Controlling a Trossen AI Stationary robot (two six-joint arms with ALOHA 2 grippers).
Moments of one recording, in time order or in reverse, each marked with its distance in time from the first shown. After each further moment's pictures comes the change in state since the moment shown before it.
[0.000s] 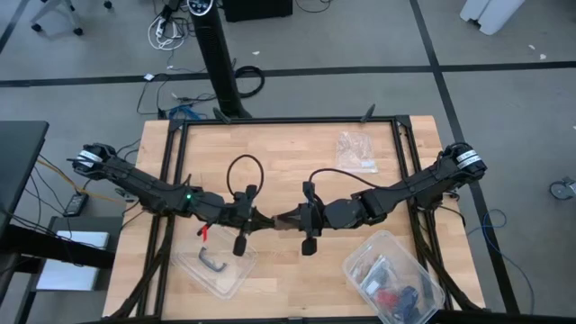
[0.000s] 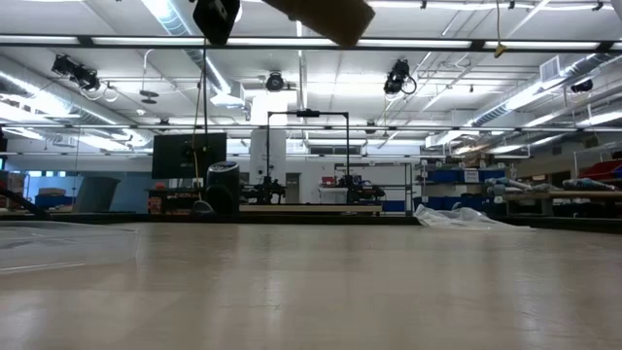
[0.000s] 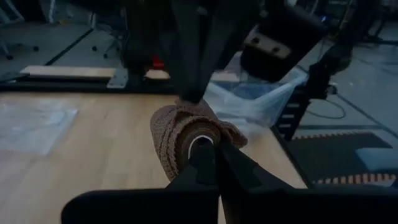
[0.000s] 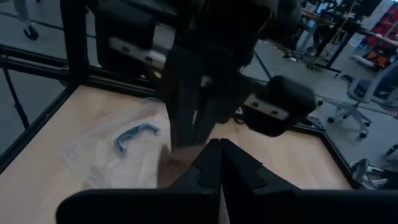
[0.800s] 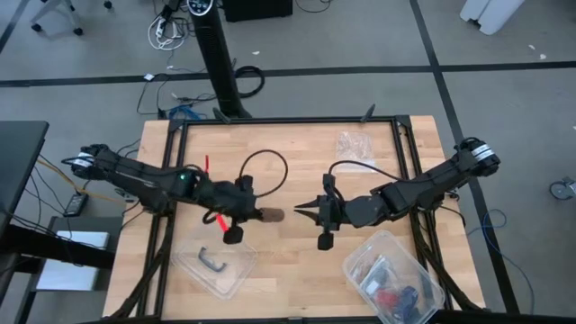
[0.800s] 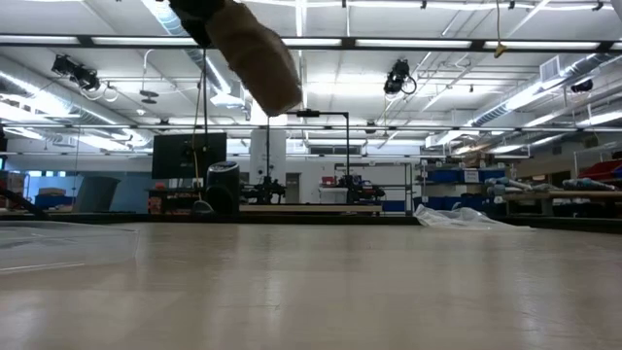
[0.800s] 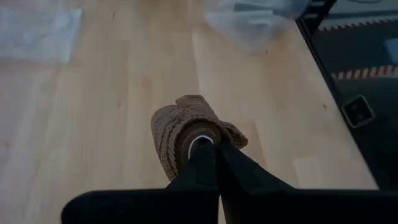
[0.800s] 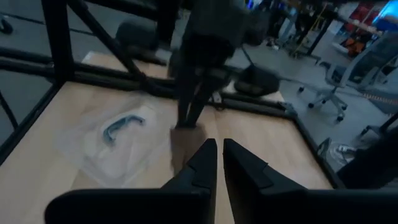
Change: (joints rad) left arm 0.103 -0.001 0.322 -0.843 0.136 0.028; right arm 0.048 -0.152 0.000 -0.209 0.126 0.062
